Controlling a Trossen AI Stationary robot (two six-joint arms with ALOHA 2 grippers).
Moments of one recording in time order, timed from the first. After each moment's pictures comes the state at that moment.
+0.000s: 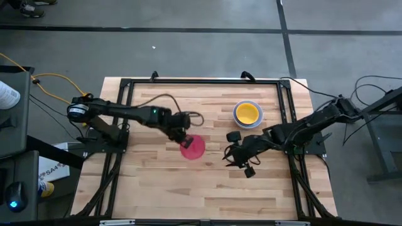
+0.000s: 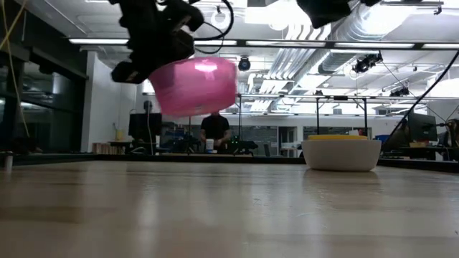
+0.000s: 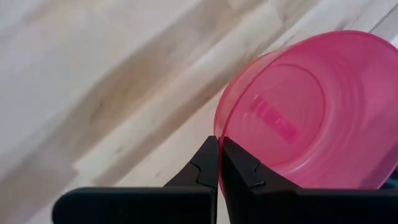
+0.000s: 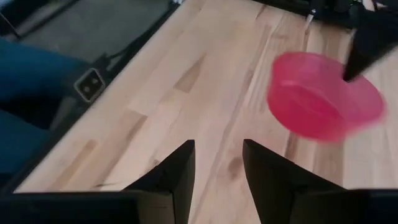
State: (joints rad) left arm -0.01 1.49 1.16 -0.73 0.07 -0.97; right arm 0.34 1.32 0.93 -0.23 -0.02 -0.08
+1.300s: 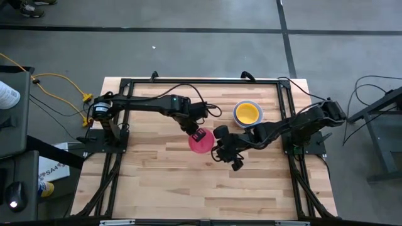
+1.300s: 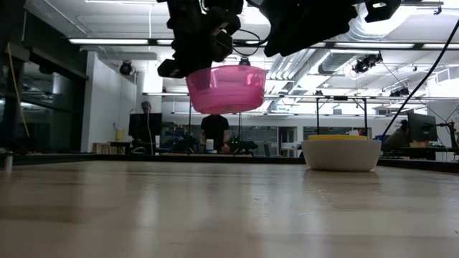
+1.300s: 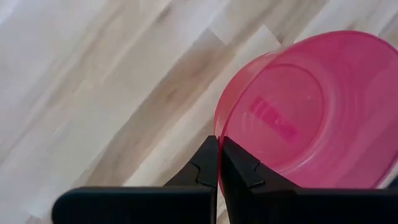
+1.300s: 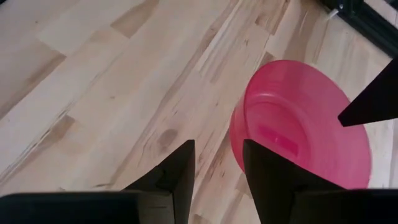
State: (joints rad) left arm 0.09 1.77 1.57 -1.01 0.11 -0.69; right arm 0.25 1.53 1.13 -0.41 0.08 -0.38
